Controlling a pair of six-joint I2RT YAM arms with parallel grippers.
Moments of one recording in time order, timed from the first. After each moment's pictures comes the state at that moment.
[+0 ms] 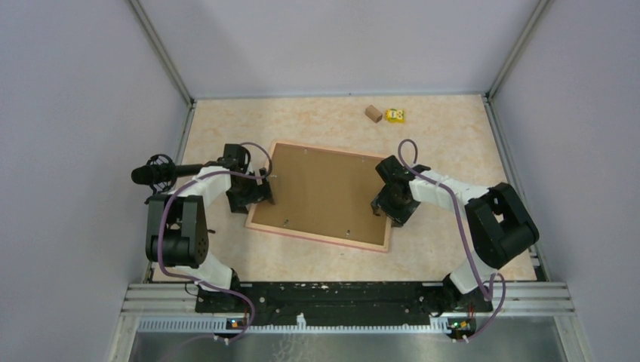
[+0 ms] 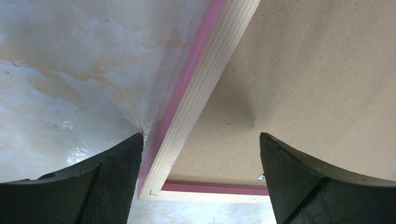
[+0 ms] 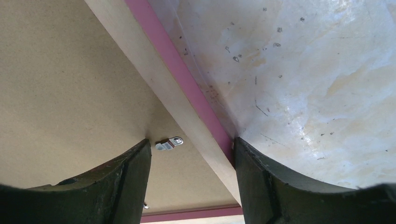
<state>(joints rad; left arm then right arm) -0.06 1.58 0.92 -0.60 0.15 -0.37 0.56 1.61 0.93 -0.69 0.11 1.22</state>
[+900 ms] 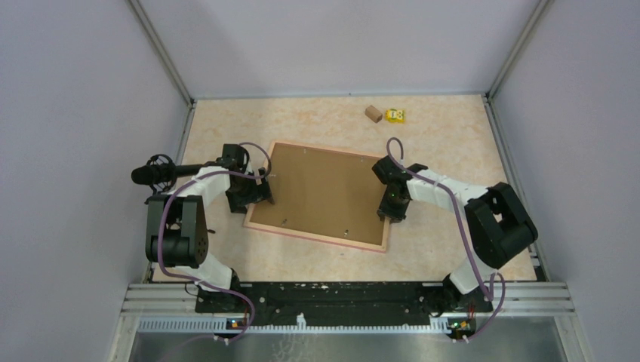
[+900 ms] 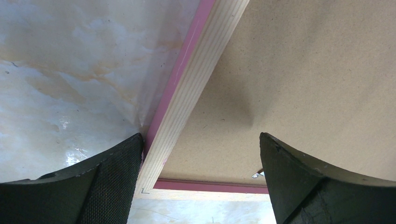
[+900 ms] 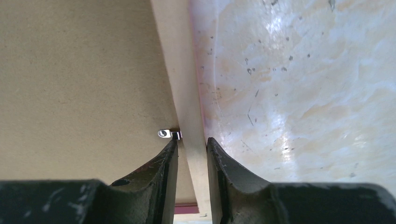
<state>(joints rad) -0.05 1.58 0.92 -0.60 0.17 -0.37 0.58 1.63 0.98 -0.74 0.17 0.92</state>
